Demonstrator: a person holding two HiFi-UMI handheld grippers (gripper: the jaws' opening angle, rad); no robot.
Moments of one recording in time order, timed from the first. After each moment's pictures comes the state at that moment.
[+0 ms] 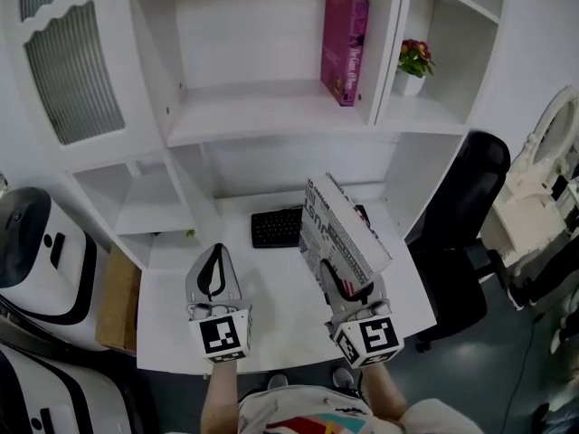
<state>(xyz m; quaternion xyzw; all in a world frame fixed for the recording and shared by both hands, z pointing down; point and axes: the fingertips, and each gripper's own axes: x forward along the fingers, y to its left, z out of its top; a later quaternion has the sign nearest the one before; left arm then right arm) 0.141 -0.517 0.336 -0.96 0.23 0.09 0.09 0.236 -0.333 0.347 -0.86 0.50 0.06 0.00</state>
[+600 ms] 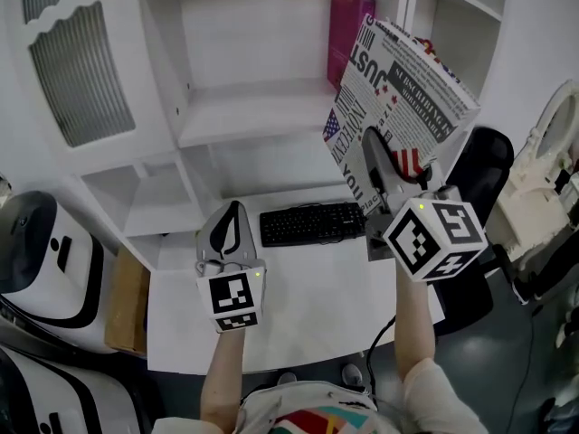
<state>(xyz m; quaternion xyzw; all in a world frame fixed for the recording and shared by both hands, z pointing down) 0.185 -0.535 0.279 -0.97 0.20 0.08 0.10 0.304 -0.353 0.130 -0.87 0.46 0.14 0.07</state>
